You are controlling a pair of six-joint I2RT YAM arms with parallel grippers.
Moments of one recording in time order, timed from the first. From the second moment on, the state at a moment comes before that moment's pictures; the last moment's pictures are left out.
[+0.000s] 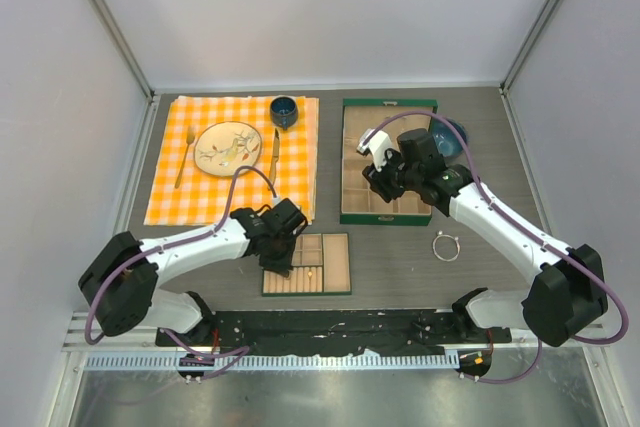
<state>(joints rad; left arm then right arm) -0.87 1.36 0.76 -0.69 0.02 -0.69 0.50 1.29 1.00 -0.41 -0.18 -0.40</state>
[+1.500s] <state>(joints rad) -1.03 1.53 0.93 -0.76 -0.18 -0.68 0.50 1.28 0.97 -0.41 -0.15 -0.41</state>
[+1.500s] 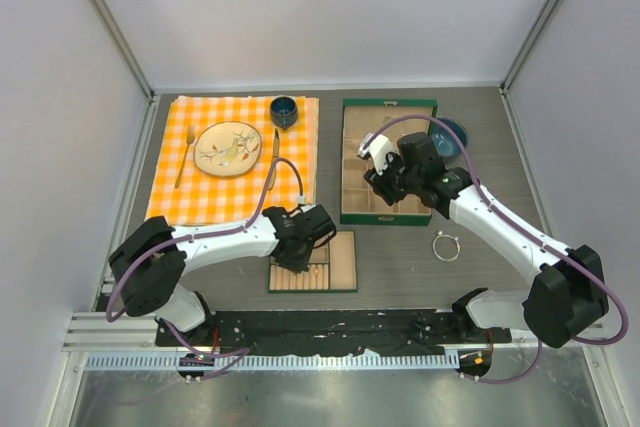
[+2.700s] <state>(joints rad) -1.12 1.60 0.97 -0.77 -0.25 -0.67 0.50 1.28 0.94 -0.41 -0.13 -0.43</state>
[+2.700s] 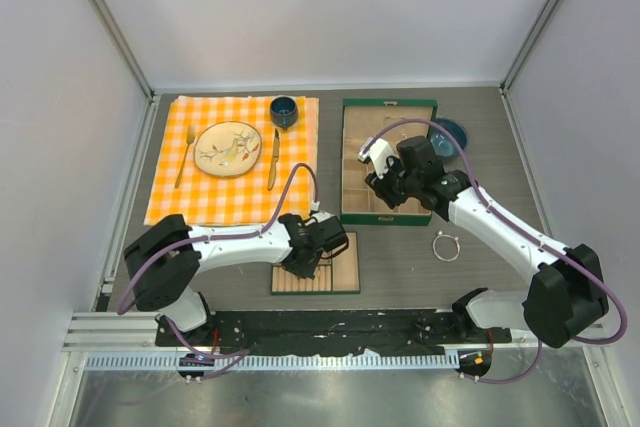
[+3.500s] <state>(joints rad) -1.13 1.61 0.98 -0.77 -0.24 -0.62 0.50 1.27 0.92 -0.40 -0.12 -0.44</state>
